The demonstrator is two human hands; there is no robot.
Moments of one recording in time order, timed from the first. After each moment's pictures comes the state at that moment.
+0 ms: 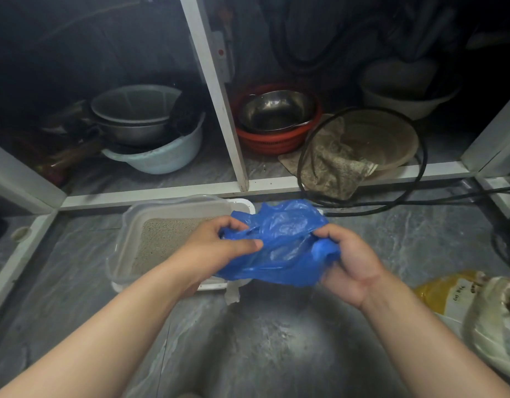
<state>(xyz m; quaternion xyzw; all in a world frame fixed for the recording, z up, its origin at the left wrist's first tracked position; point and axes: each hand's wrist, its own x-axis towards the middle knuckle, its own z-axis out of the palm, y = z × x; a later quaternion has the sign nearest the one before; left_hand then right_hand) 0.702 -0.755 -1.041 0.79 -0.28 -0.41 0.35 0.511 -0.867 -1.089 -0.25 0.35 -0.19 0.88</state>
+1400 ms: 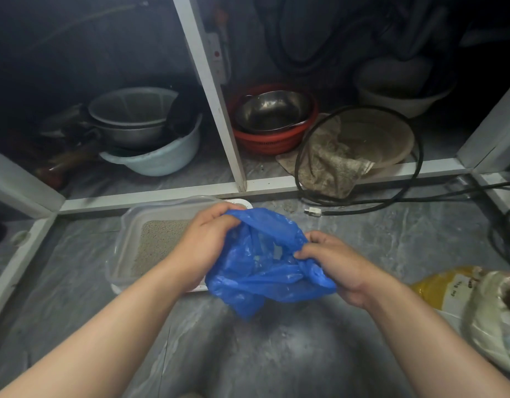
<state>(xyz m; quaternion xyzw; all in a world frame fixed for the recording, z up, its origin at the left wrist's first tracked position) 0.696 -0.762 -1.030 0.70 -0.29 -0.42 0.50 0.505 -0.858 -1.083 -0.49 0.42 -0.10 0.76</state>
